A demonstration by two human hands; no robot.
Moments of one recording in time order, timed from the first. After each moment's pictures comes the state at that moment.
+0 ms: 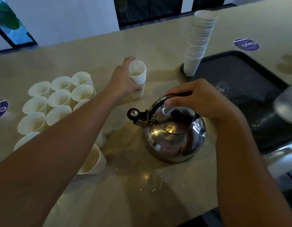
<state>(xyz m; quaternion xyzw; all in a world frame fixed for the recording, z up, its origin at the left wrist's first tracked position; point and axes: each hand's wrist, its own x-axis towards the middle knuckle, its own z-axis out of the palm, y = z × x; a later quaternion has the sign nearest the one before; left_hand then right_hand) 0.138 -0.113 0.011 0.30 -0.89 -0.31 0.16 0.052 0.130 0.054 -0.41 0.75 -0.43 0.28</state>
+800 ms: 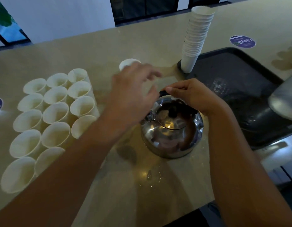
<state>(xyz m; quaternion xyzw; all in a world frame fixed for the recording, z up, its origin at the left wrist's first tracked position) 0.203 -0.004 0.060 0.15 -0.90 -0.25 0.32 0.028 0.116 0.016 -0.38 0.76 -0.44 0.29</state>
